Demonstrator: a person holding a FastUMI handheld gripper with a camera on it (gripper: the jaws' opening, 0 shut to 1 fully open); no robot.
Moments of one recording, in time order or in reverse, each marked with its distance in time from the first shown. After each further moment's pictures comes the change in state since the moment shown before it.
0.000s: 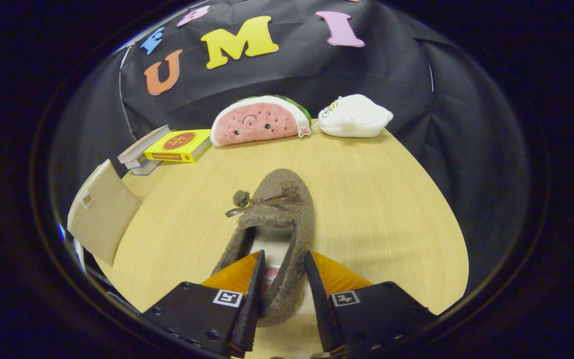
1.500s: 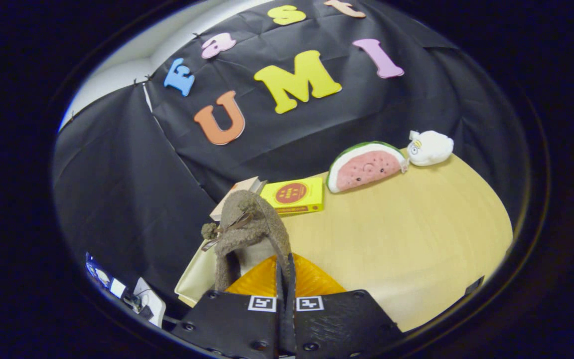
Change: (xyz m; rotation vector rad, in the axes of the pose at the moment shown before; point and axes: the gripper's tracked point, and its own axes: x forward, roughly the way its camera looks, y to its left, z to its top) arm -0.164 0.342 0.089 0.163 -0.184 0.320
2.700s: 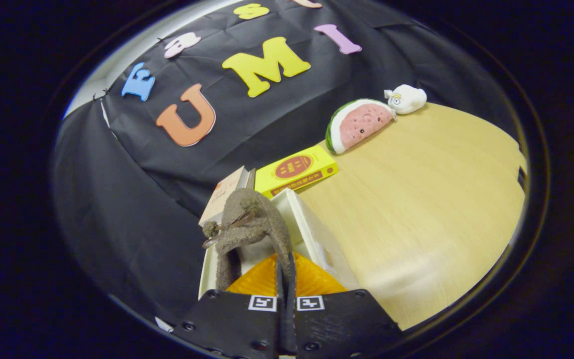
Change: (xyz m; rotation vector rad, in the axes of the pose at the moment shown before) arm 0.123 0.095 -0.106 0.303 -0.064 -0.223
